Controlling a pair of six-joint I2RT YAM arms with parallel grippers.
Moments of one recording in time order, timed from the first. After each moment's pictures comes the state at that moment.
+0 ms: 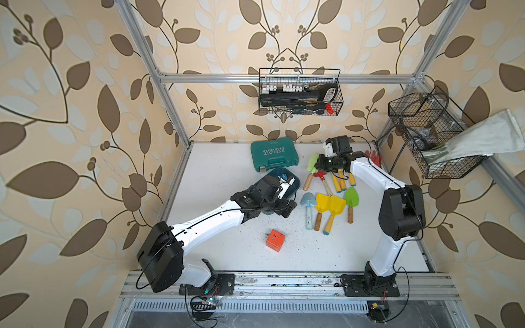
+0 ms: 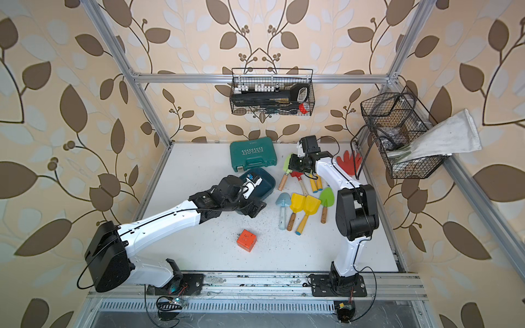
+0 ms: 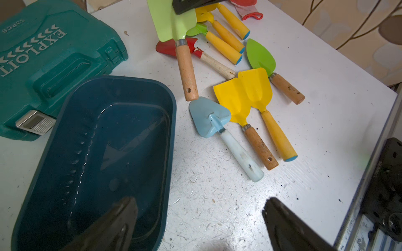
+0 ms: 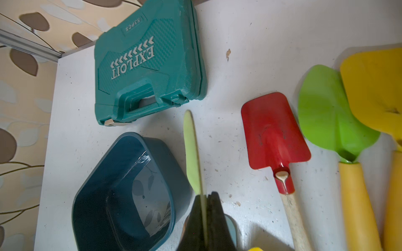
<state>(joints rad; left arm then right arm) -0.83 1.39 1.01 -0.32 0.06 -0.10 0.18 1.91 1.53 -0.53 -0.24 0.41</state>
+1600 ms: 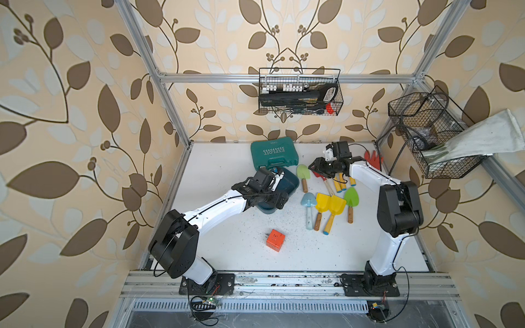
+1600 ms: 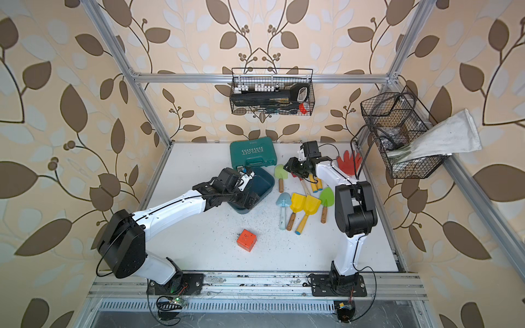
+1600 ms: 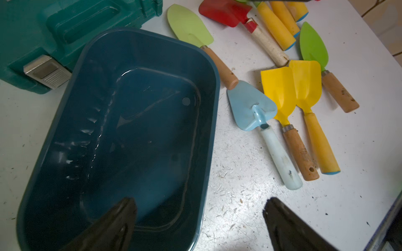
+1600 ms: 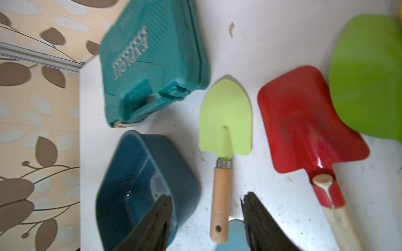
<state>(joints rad) -0.69 1.52 1.06 -0.38 0.11 -0.17 0.18 1.86 1.39 -0.39 -0.36 0.53</state>
